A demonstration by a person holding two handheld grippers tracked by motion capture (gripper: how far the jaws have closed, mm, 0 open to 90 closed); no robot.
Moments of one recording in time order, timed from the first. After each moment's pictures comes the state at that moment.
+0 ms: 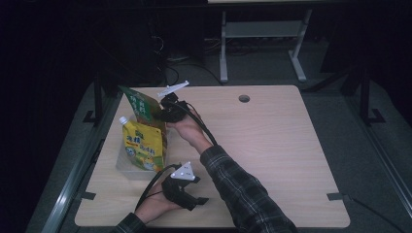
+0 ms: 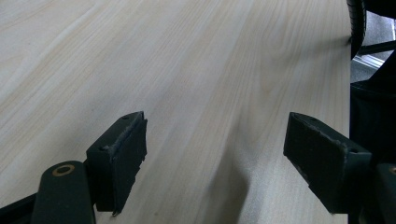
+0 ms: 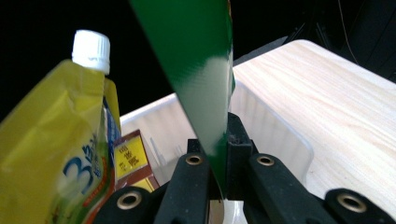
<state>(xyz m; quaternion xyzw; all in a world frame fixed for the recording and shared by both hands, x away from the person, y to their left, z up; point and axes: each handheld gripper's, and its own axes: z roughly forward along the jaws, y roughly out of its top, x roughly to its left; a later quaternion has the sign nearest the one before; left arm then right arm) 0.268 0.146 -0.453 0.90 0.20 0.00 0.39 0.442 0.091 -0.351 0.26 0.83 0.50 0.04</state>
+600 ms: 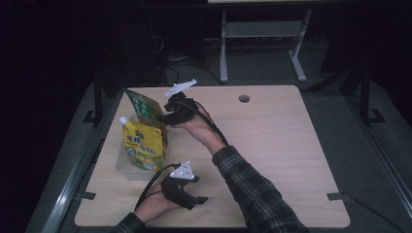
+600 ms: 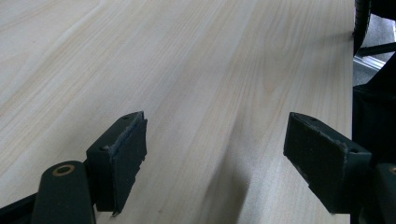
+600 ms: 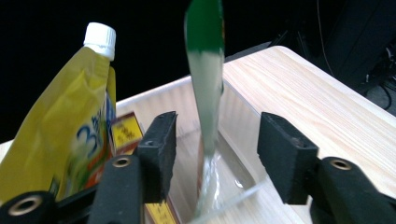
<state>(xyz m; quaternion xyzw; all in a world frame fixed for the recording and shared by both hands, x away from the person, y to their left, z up) 0.269 0.148 -0.453 0.89 0.21 0.00 0.40 0.429 0.062 -0.333 0.24 0.84 0.48 0.08</state>
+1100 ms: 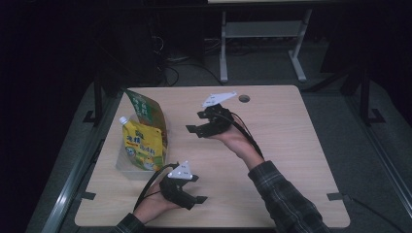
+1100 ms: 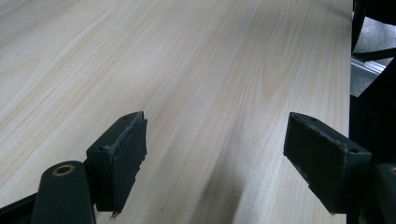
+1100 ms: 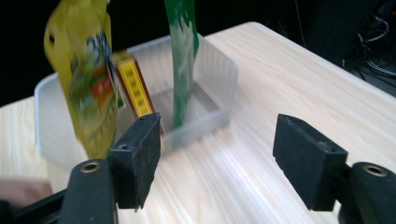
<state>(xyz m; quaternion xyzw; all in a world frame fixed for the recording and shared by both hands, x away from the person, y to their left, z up) 0.267 0.152 -0.449 0.89 0.20 0.01 0.40 0.394 -0.034 -0.347 0.26 0.83 0.48 0.10</state>
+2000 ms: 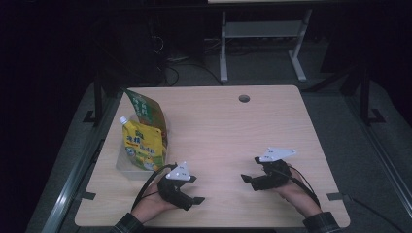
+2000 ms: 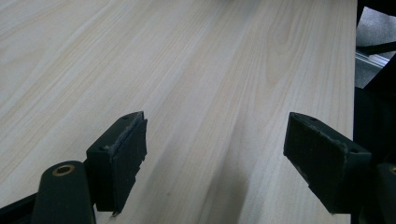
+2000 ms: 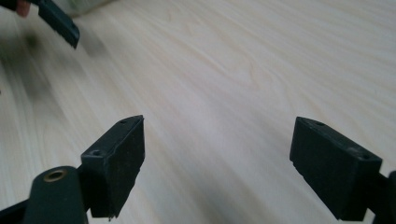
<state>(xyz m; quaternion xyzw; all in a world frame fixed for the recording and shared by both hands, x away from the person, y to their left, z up) 0.266 0.157 -0.451 0.90 0.20 0.01 0.39 0.284 -0.173 -0.441 0.34 0.84 0.41 0.12</state>
